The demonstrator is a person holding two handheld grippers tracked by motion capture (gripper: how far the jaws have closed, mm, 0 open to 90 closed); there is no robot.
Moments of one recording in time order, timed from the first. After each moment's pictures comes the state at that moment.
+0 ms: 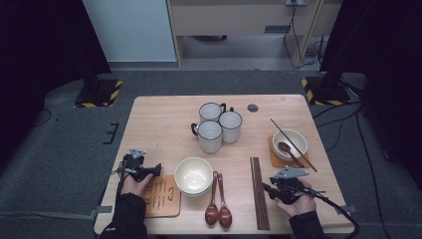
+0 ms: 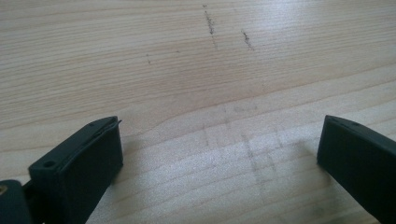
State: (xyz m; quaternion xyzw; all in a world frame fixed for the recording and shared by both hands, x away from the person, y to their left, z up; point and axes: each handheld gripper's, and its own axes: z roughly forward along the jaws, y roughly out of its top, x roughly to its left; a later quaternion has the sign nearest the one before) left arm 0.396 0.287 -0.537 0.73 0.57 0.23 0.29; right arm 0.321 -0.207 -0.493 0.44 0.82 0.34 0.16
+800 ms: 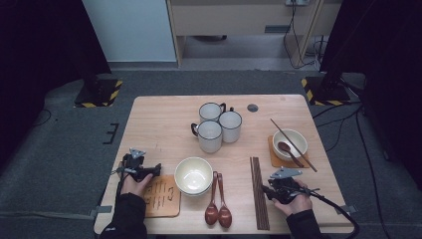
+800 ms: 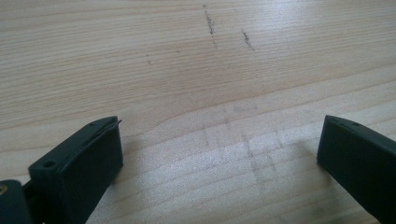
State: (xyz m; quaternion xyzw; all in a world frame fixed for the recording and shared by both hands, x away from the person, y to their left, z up) left arm 0.396 0.287 -0.537 0.73 0.57 0.23 0.29; right arm 0.327 -0.202 -0.507 0.44 0.83 0.31 0.15
